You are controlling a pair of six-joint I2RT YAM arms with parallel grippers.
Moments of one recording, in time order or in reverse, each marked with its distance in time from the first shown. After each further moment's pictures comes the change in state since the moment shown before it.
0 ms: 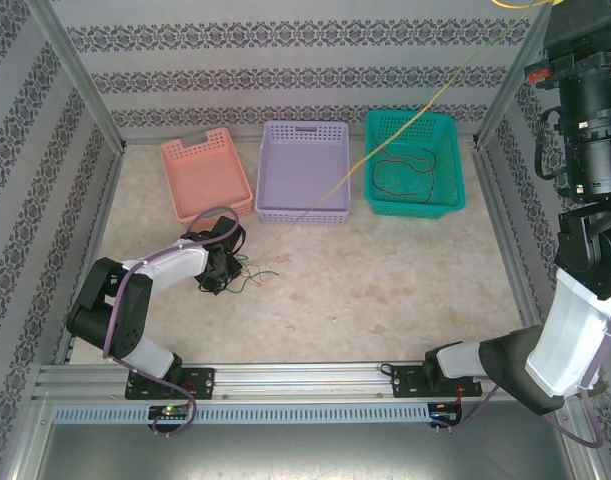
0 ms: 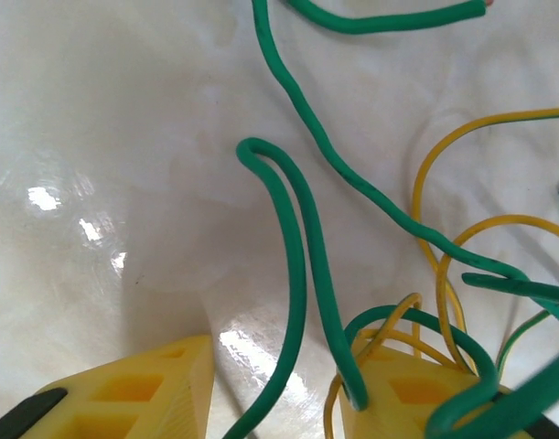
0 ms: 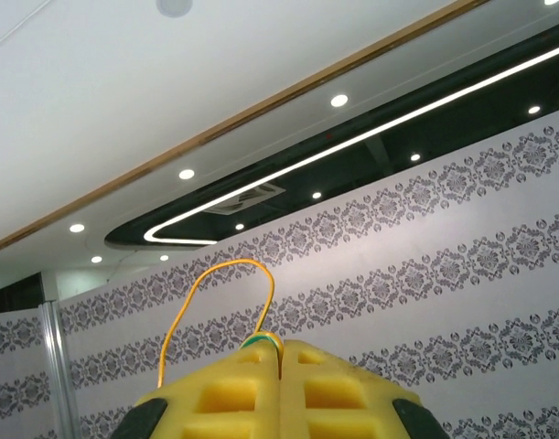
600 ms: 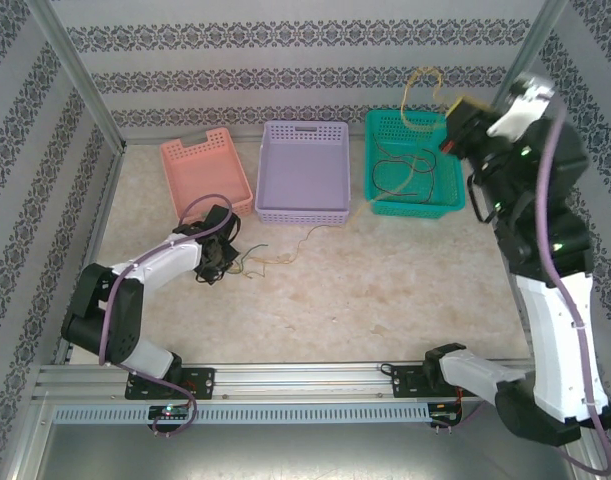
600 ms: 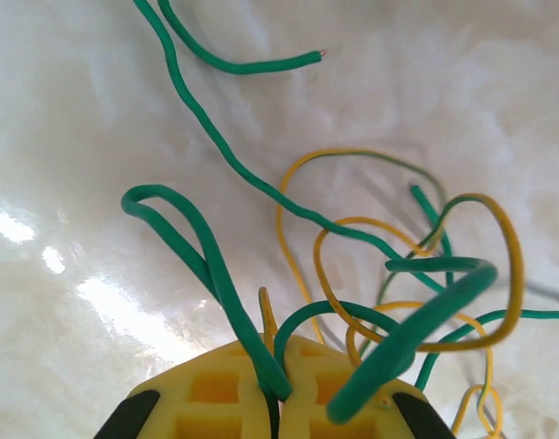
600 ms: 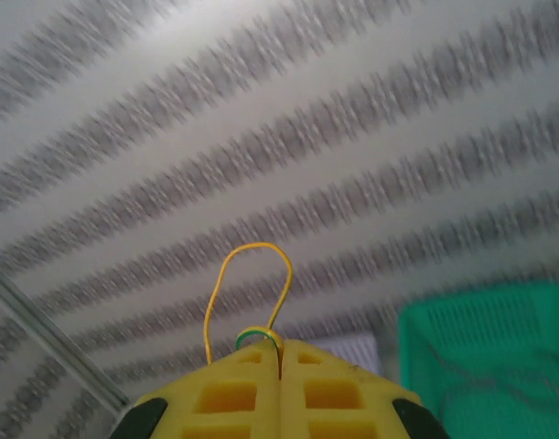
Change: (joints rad) left arm 0.037 -0.057 0.071 -0.025 -0.049 0.014; right arm -0.011 -0.319 -0.869 -0.163 0.034 0.172
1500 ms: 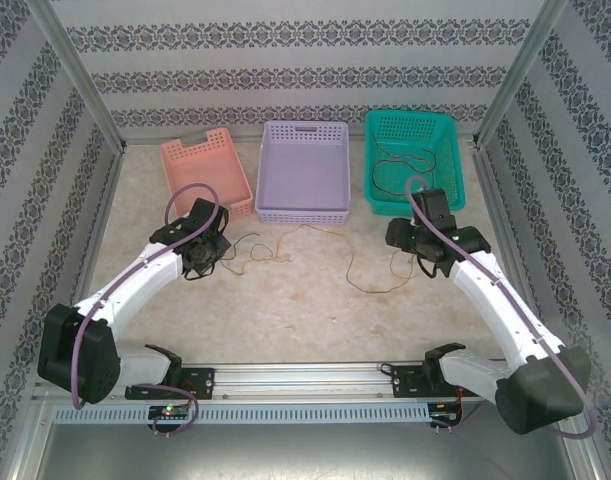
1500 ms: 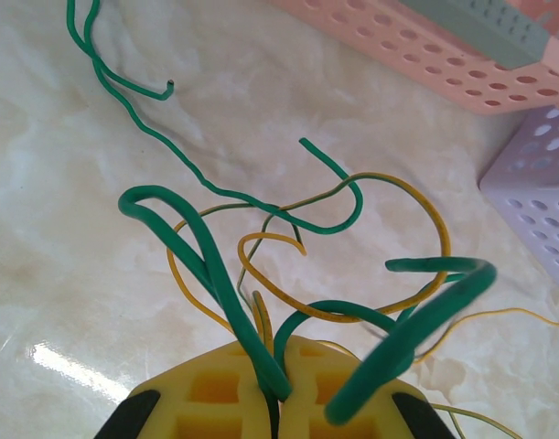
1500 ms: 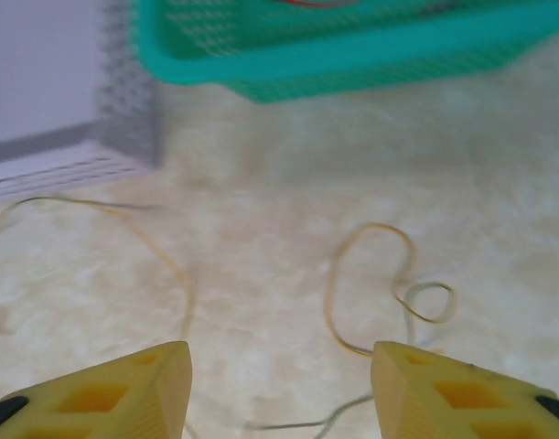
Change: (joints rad) left arm 0.000 -0.206 0.024 -0.043 -0.039 0.103; right arm 0.060 0.051 -0.672 -0.085 -0.019 -0.011
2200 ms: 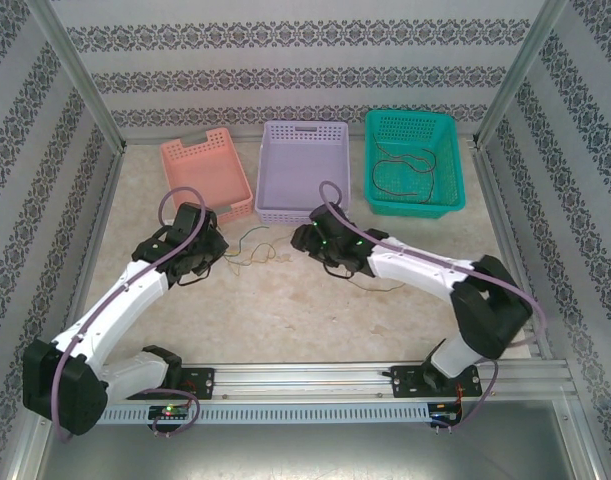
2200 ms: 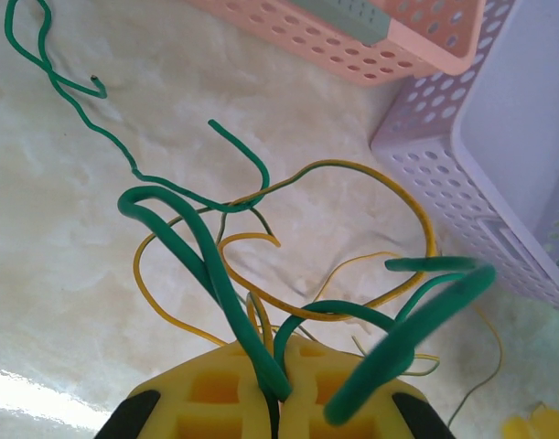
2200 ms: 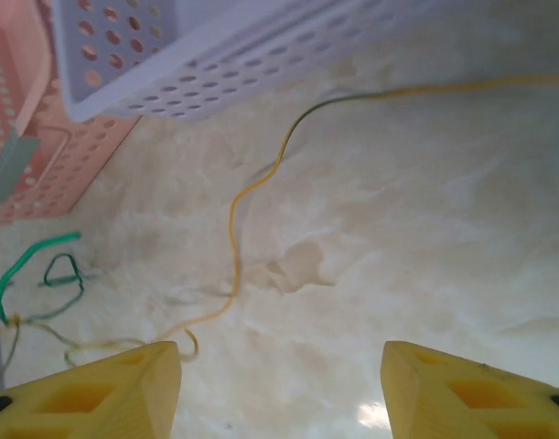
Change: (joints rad) left arm 0.000 -0.181 -0.049 0.048 0.121 0.047; right arm 0.446 0.508 0.031 0.537 -0.076 0.716
